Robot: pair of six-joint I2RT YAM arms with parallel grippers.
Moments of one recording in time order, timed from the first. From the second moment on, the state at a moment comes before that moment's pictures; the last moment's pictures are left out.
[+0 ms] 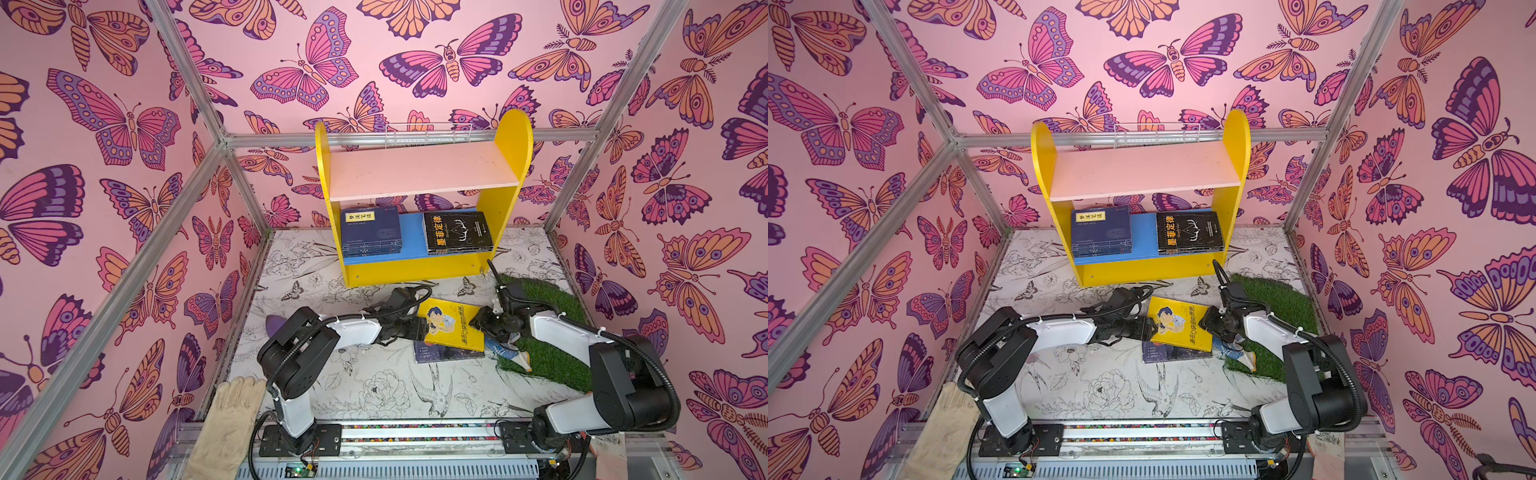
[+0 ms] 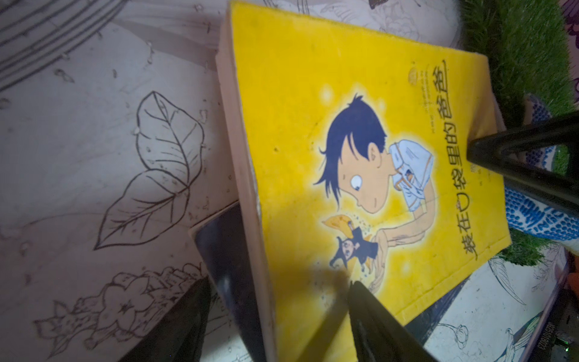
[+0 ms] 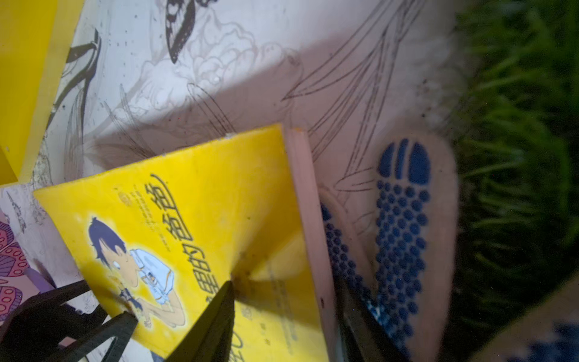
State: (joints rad) left arm -0.75 1.80 0.94 -0.06 0.19 -0.51; right arm 0.23 1.46 0.69 -0.34 -0.27 0.75
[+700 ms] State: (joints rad) left arm -0.69 1.80 0.92 0.00 0.26 -0.55; right arm 0.24 1.30 0.68 -0.12 -0.44 0.76
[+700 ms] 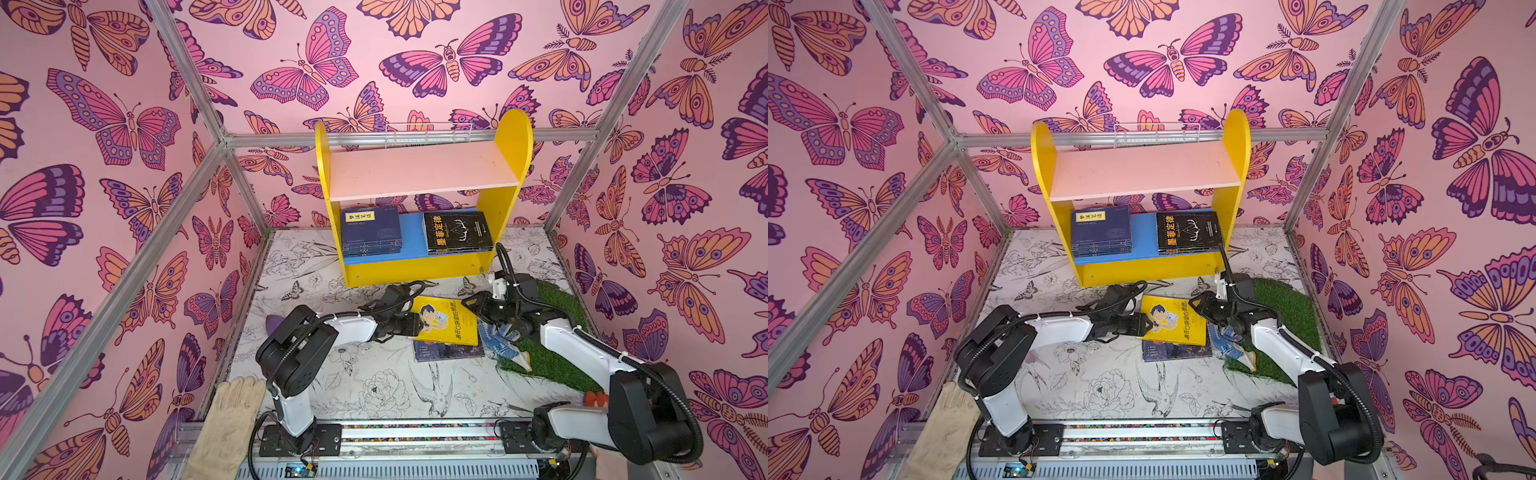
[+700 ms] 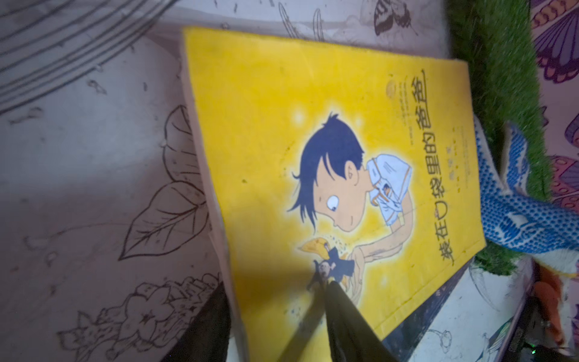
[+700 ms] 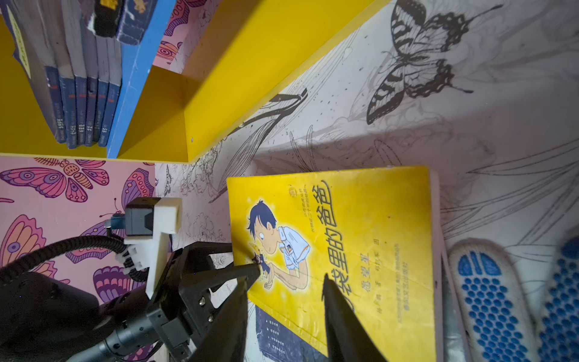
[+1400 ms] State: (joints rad) left arm -0.65 1.80 0.90 0.02 0.32 -0.57; right arm 0.24 1.46 0.68 -0.22 -0.29 0.76
